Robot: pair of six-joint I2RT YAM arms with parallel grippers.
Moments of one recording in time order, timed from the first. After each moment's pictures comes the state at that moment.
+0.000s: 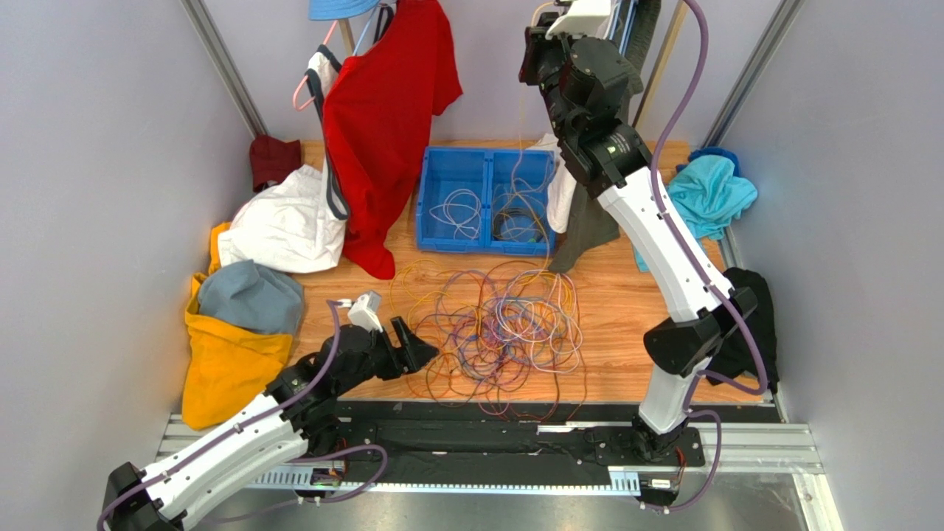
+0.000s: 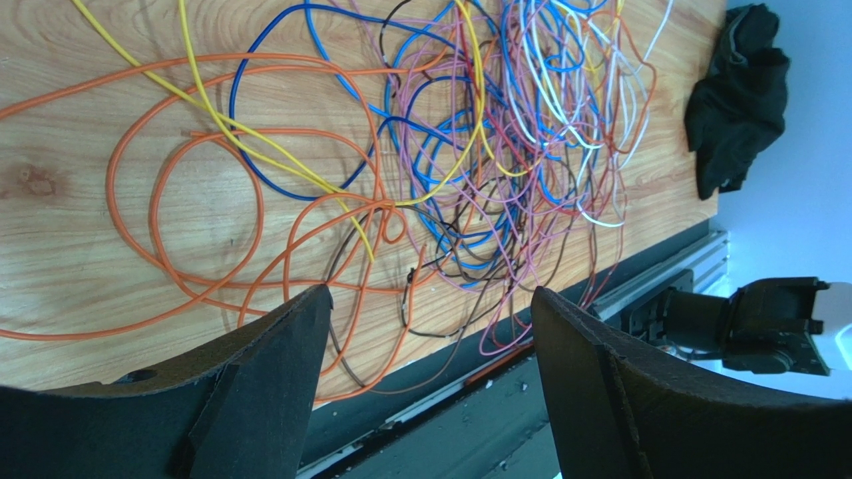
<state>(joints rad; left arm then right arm) -0.80 0.45 0.22 -0.29 -0.05 -0.97 0.58 1.80 2.21 -0.18 0.39 0.06</state>
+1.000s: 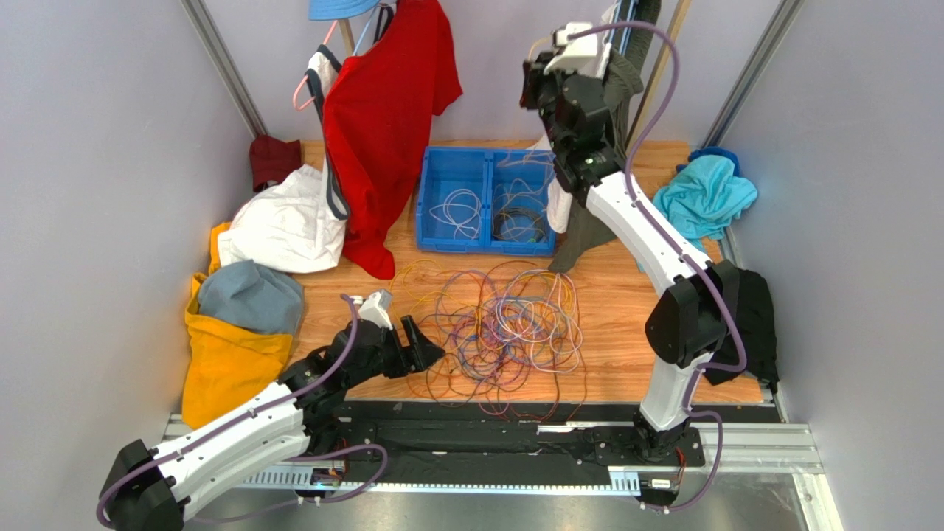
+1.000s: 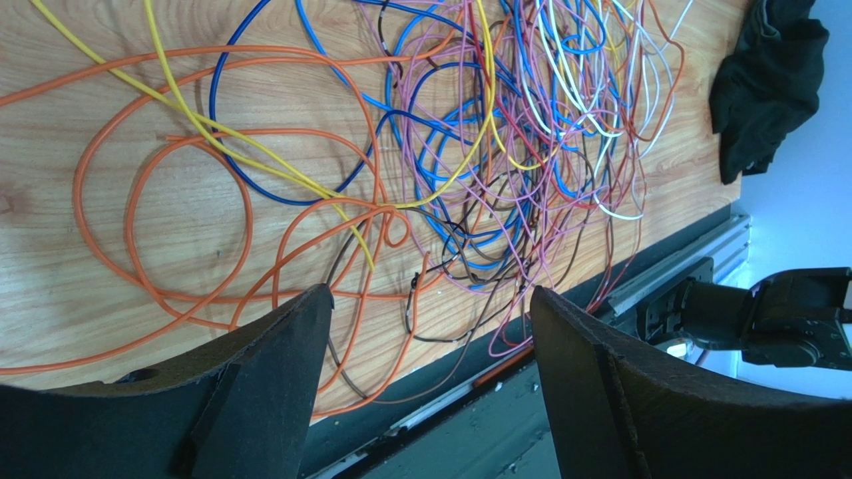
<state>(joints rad) -0.80 0.61 0.22 -0.18 -0.02 -0.95 0.46 1.83 1.88 0.23 0.24 0.12</state>
